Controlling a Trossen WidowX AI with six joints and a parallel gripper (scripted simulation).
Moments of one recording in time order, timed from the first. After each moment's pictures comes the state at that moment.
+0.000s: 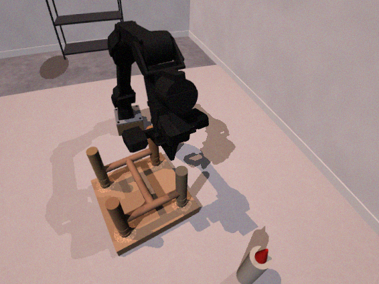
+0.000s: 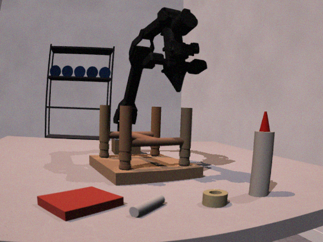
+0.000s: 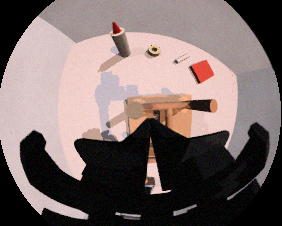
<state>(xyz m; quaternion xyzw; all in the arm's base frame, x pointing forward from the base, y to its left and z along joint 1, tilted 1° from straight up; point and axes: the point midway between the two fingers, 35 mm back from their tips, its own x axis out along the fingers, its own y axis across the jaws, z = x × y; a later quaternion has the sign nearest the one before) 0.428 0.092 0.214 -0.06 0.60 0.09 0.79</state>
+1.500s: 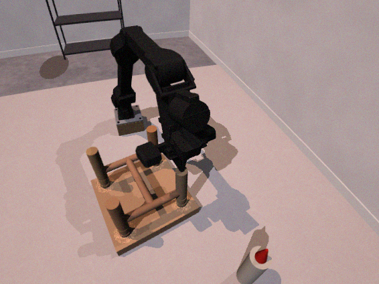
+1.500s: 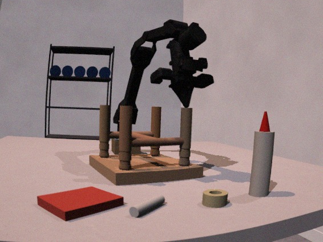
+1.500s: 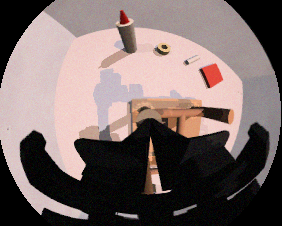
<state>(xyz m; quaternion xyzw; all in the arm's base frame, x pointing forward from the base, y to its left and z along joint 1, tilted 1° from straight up) 0.435 0.115 0.171 -0.08 0.60 0.11 0.79</state>
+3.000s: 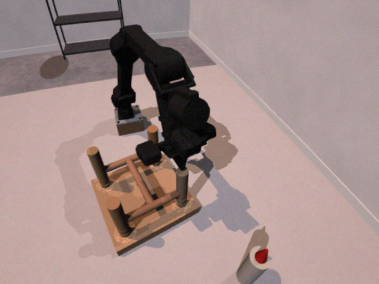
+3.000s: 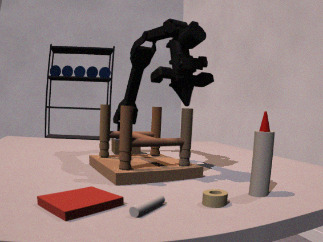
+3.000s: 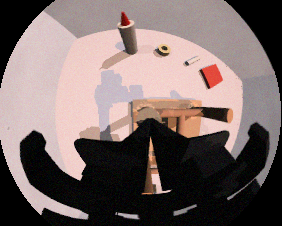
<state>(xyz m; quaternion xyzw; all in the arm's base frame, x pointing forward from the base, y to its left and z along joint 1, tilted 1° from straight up) 0.434 0.116 0.175 -0.08 0.59 0.11 0.80</state>
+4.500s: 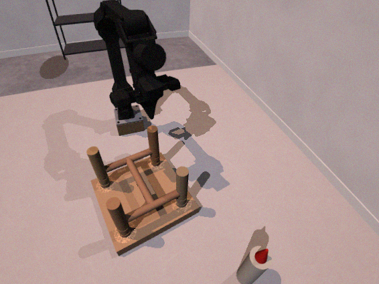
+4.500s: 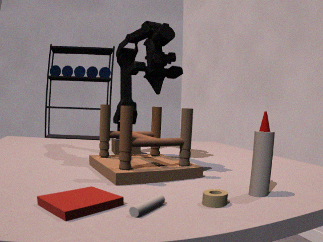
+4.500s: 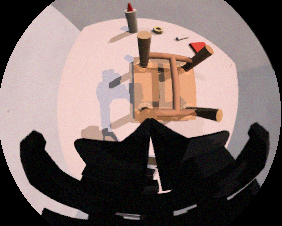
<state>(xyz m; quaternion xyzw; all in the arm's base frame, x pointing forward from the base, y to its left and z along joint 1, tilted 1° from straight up) 0.264 0.073 0.212 -0.08 0.60 0.11 0.79</state>
